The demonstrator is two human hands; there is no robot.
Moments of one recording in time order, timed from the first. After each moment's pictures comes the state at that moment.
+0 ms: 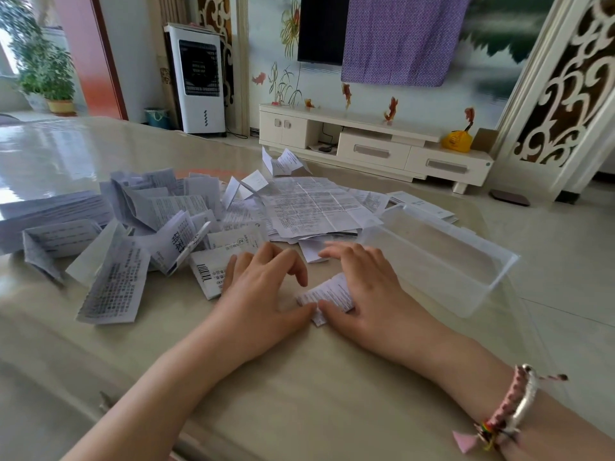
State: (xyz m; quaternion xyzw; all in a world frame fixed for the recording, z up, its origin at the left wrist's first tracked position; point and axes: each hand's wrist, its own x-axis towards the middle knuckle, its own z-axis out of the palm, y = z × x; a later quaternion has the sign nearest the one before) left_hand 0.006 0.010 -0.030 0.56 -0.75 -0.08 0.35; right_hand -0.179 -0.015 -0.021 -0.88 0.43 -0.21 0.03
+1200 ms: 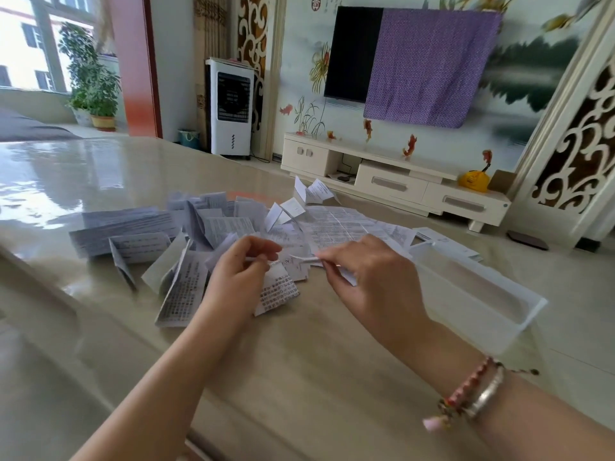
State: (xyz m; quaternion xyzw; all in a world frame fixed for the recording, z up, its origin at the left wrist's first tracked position) left_hand 0.062 0.009 -0.006 0.55 -0.48 -0.29 0.62; right_hand -0.116 -0.020 0.015 -0.84 0.34 -0.39 -0.18
